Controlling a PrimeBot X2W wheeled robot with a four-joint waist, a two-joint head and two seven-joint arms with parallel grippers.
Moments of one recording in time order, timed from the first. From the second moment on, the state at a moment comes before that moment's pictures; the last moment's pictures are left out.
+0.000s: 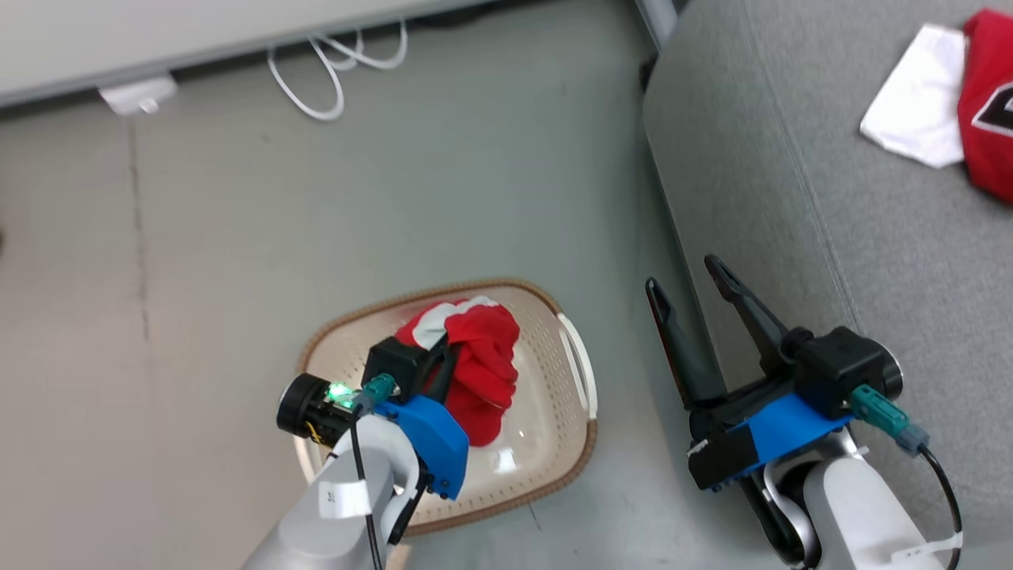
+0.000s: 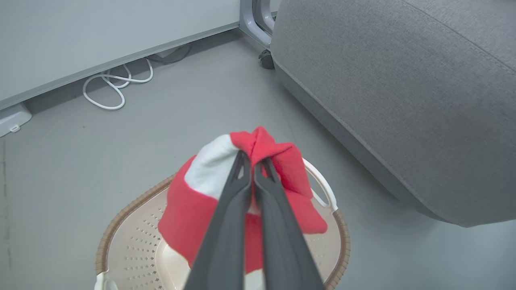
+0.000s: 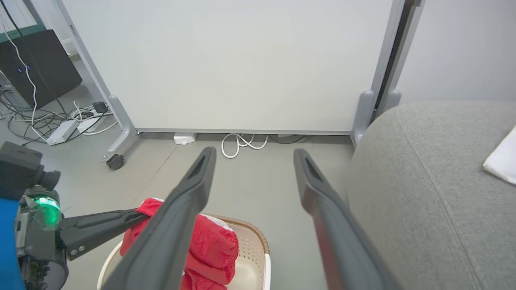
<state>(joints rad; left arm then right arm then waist) -0.60 0.05 -0.70 0.96 -0.45 -0.09 -0.26 -0.28 -0.09 0.23 0.11 0.17 0.13 -0.12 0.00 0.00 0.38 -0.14</state>
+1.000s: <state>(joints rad) -0.71 0.05 -0.89 0.71 -0.59 -0.12 -0.25 -0.12 -0.07 0.21 0.17 0.21 0.13 -0.08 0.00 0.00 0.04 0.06</state>
